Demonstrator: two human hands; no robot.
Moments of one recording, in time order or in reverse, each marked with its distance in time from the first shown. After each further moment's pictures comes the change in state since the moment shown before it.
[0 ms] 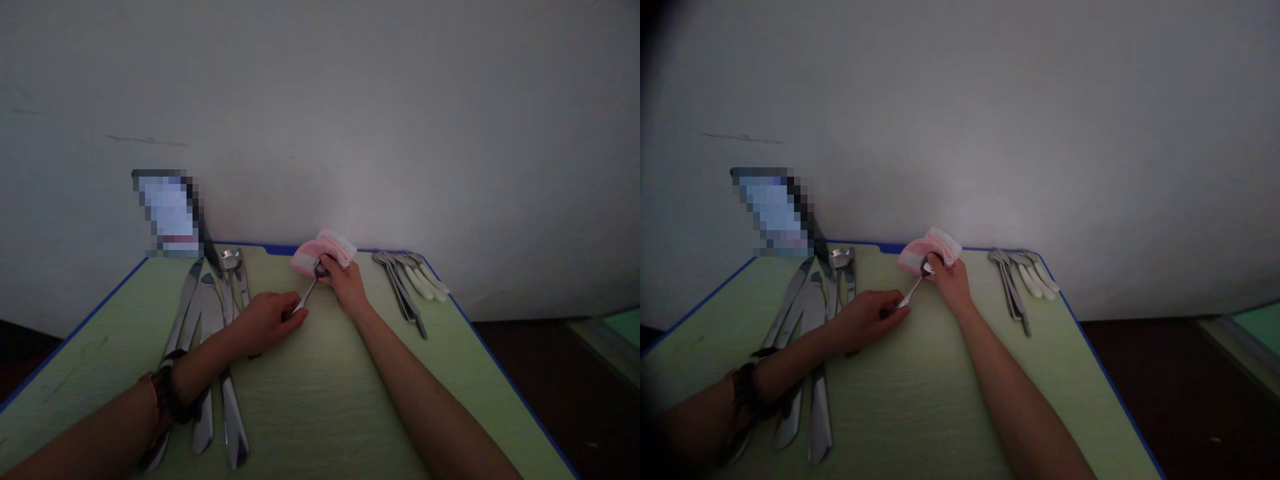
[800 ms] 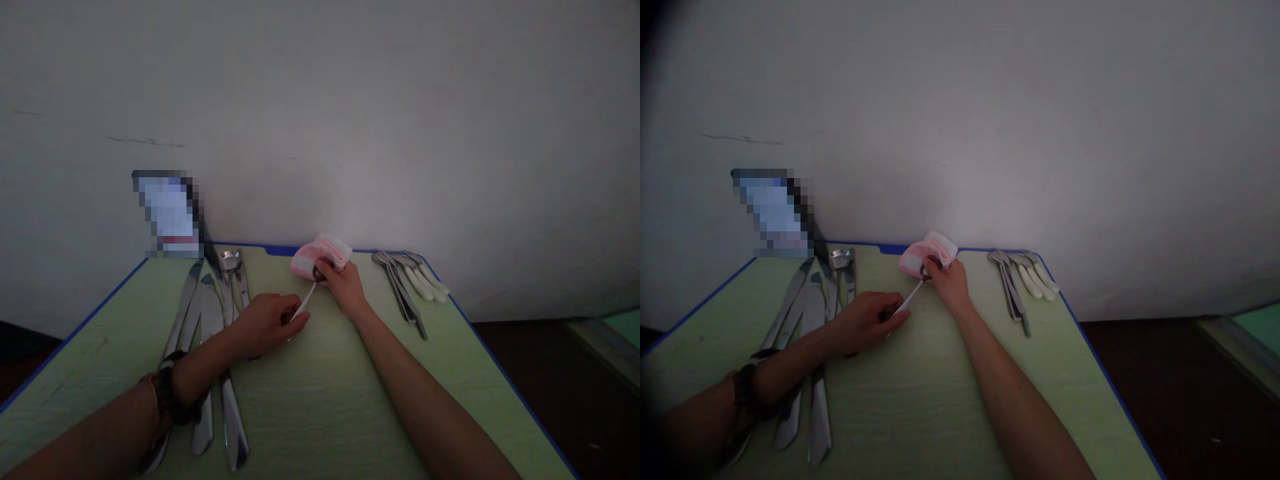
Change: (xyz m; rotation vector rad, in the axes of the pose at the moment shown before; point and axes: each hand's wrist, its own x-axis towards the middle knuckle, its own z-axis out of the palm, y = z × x) left_hand -0.001 -0.001 0.001 -0.014 0.002 0.021; right_hand 0.000 0.000 -0.001 -0.164 -0.008 0.000
